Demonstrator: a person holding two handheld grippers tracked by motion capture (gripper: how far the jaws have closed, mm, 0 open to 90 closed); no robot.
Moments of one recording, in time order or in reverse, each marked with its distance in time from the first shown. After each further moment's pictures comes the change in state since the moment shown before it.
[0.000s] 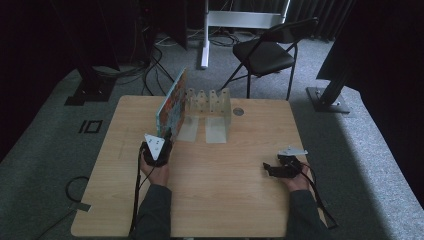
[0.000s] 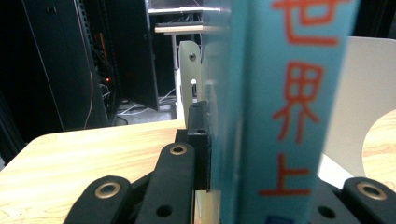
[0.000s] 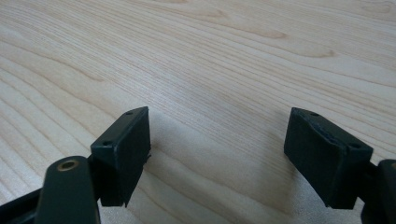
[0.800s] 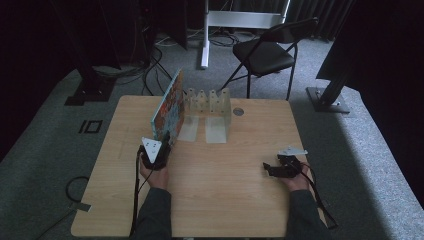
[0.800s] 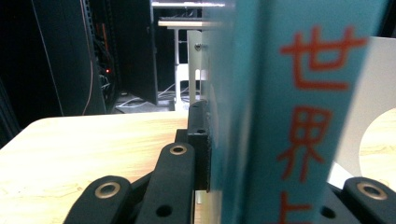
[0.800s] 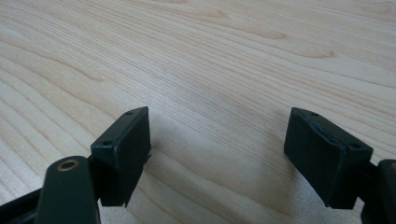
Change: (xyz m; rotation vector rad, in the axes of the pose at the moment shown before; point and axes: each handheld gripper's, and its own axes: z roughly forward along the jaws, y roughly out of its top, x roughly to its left) left arm 0.003 -0.009 -0.006 0.011 0.004 -0.062; right arm 0.000 0.000 0.000 0.002 0.000 -0.002
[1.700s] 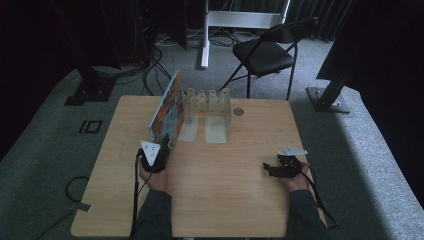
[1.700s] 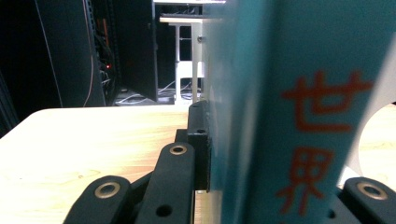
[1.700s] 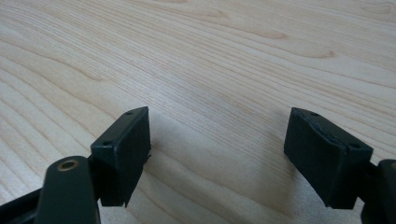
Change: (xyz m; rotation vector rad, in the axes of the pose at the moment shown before) left arm 0.002 -0.008 -0.004 0.005 0.003 -0.020; right arm 0.000 0.000 0.000 0.000 -0.002 -0.001
